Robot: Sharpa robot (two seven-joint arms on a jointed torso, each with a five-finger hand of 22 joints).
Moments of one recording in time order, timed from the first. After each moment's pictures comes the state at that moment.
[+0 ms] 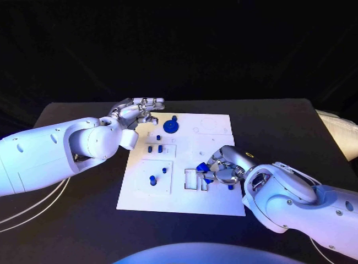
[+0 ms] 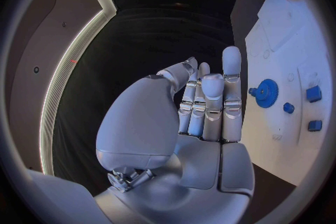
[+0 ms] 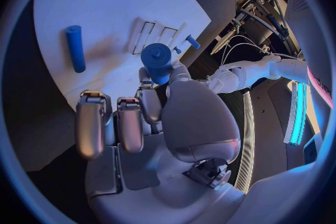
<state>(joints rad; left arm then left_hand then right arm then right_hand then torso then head) 1.19 -0.91 -0.04 1.54 0.14 -0.24 0.28 1.38 -0.12 0.47 -0.06 0.07 1.06 0.17 0.12 0.07 1.15 0.09 0.21 0.08 1.28 0.01 1.13 0.68 0.16 1.22 0.11 0.64 0.84 0.95 -0.87 0.01 1.92 -1.49 -0.42 -0.59 1.25 0.02 -0.14 0.29 0.35 1.10 0.09 0.24 0.19 1.41 0.00 1.21 1.31 1.47 -0.07 1.51 1.31 0.08 1.46 0.04 1.42 1.29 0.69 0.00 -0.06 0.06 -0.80</state>
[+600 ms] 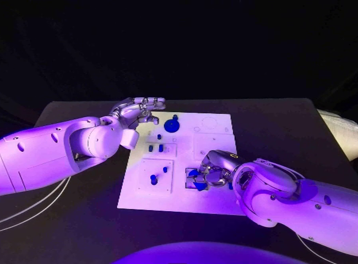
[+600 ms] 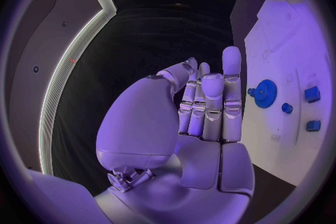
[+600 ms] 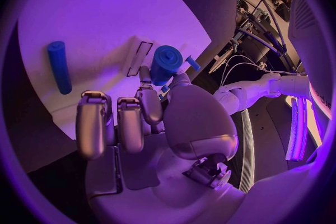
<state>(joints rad) 1.19 -0.91 -0.04 1.54 0.14 -0.24 0.28 1.37 -0.12 0.47 -0.06 0.07 1.06 0.17 0.12 0.07 1.15 0.09 0.21 0.08 1.28 0.01 1.13 0.68 0.16 1.22 0.11 0.64 0.84 0.96 -0.78 0.01 1.85 -1.53 -0.24 -0.61 1.17 0.09 -0.18 0.29 0.31 1.12 0.09 0.27 0.24 1.42 0.00 1.25 1.31 1.46 -0.08 1.51 1.31 0.07 1.47 0.03 1.43 1.31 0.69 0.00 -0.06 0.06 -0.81</state>
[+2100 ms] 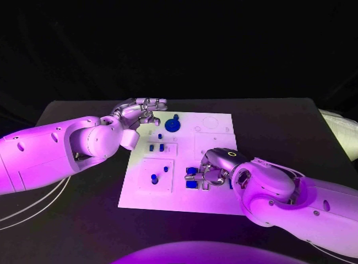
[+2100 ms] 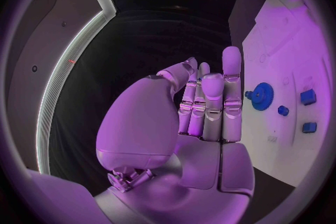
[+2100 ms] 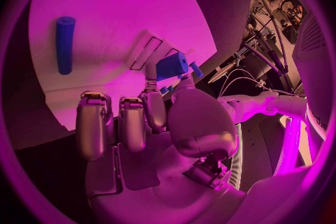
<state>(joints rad) 1.19 -0.91 -0.04 1.55 0.13 -0.21 0.26 1.37 -0.12 0.47 -0.06 0.07 1.06 0.17 0.12 0.07 1.15 0.10 0.22 0.08 1.28 0.01 1.13 0.68 0.16 1.22 0.11 0.64 0.84 0.95 -0.78 0.01 1.86 -1.69 -0.19 -0.62 1.04 0.10 -0.32 0.29 0.12 1.18 0.04 0.29 0.29 1.46 -0.04 1.26 1.31 1.46 -0.10 1.51 1.31 0.06 1.47 0.02 1.44 1.31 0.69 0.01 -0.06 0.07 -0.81</state>
